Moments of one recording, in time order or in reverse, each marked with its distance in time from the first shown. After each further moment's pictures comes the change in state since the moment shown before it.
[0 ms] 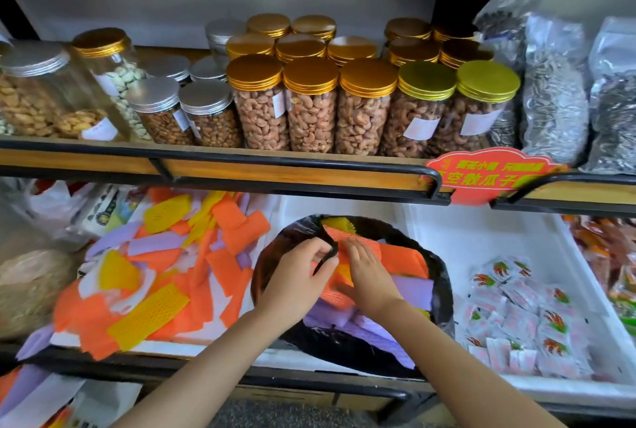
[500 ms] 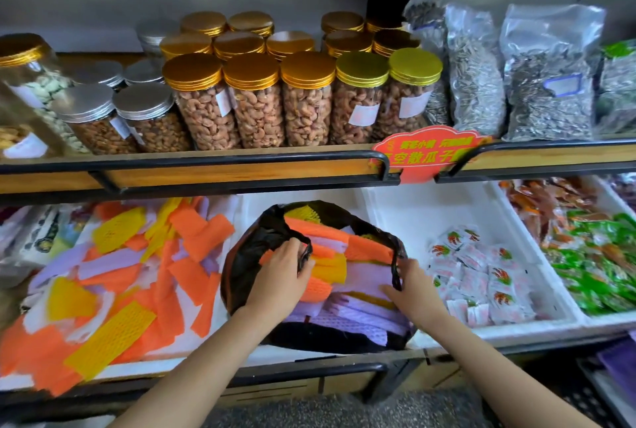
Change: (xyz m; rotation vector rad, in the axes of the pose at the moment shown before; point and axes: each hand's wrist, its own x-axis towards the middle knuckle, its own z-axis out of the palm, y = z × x) left_hand -0.001 -0.004 0.032 0.299 -0.054 0.095; right_hand -0.101 0.054 -0.037 0.320 0.107 0.577
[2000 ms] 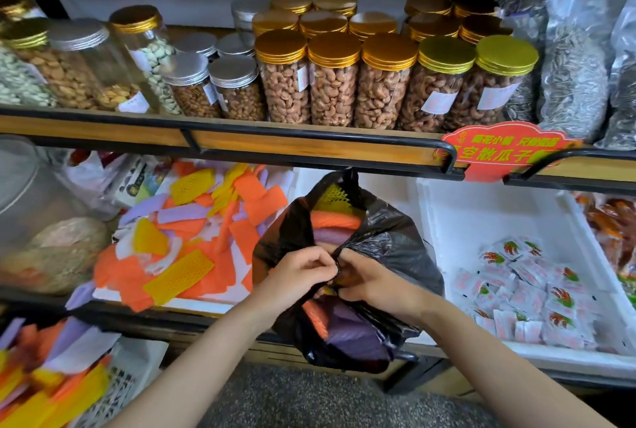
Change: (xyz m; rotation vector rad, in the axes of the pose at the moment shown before) left_hand -0.065 0.008 -0.071 -0.848 -0.277 -0.441; right_hand -0.043 -0.111 0.029 0.593 -0.797 -0.448
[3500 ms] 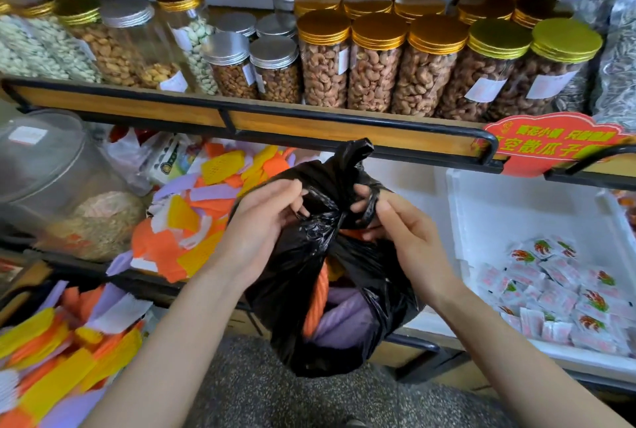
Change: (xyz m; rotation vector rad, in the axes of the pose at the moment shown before) left_hand -0.042 0.046 -0.057 -0.423 0.314 0.247; right_hand -0.004 -0.062 0.033 0.162 0.465 -0.297
